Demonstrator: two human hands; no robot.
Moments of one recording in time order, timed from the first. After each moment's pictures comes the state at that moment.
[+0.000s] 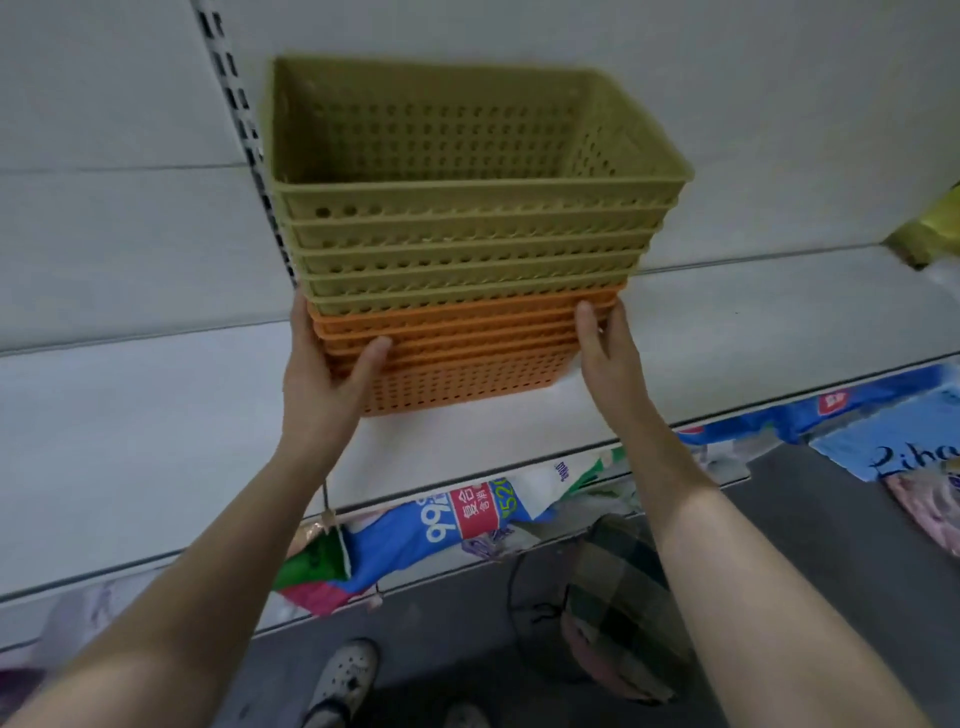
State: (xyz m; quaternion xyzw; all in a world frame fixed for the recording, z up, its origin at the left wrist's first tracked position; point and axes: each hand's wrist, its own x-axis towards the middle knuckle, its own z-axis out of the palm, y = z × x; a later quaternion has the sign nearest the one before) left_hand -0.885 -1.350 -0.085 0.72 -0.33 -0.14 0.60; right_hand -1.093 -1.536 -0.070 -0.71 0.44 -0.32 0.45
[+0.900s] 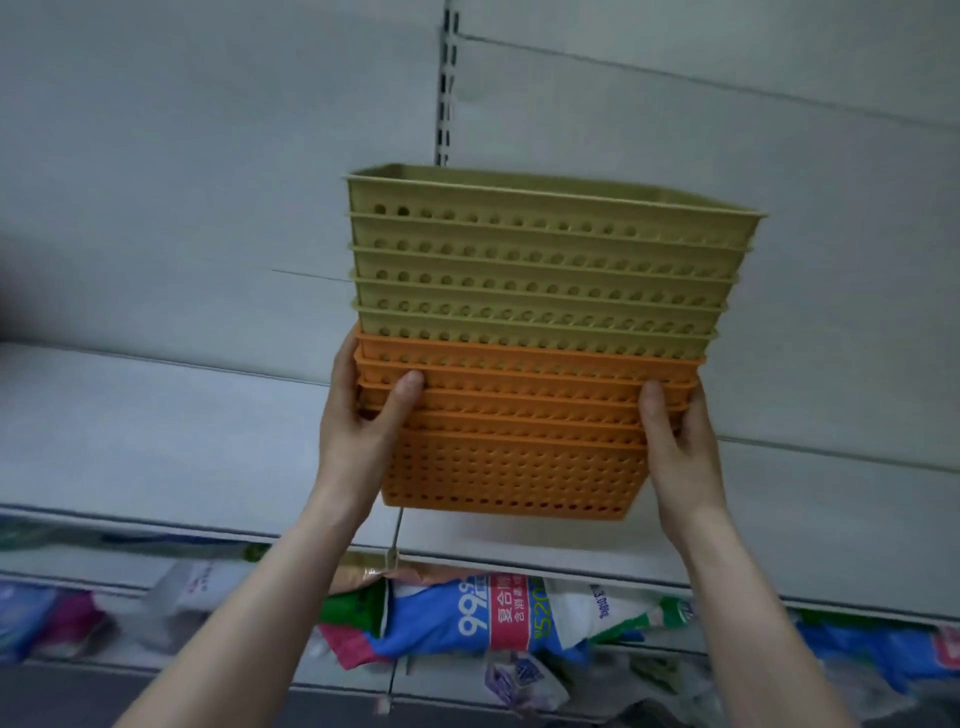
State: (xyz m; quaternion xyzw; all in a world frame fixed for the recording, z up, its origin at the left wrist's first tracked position) left_hand -0.931 -1.272 0.026 0.64 -0.23 -0.05 0.73; right_hand -1.101 -1.484 0.038 -0.70 0.24 -0.39 0.55
